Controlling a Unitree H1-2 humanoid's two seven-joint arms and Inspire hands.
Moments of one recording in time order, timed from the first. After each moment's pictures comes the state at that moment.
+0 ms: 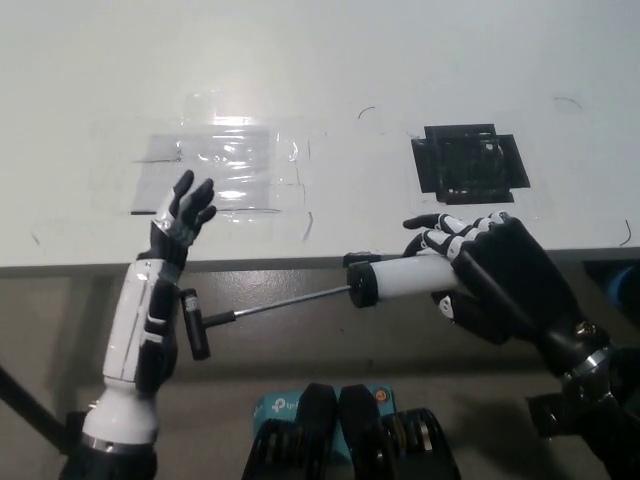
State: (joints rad) left_arm -0.08 0.04 -0.07 -0.41 0.08 -0.09 -0.06; right_arm -0.34 -0.36 0.34 -0.27 -0.84 -0.12 0.12
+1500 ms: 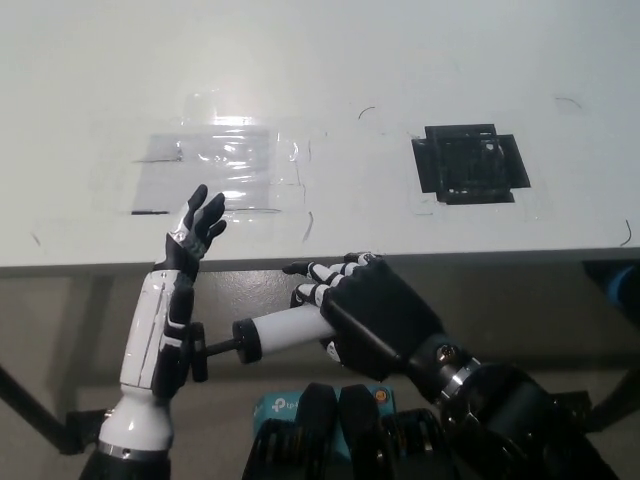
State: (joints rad) left_arm -0.07 0.02 -0.10 -0.40 0.12 -0.08 -0.03; right_arm -0.38 -0.15 0.53 -0.20 -1.04 -0.08 0.27
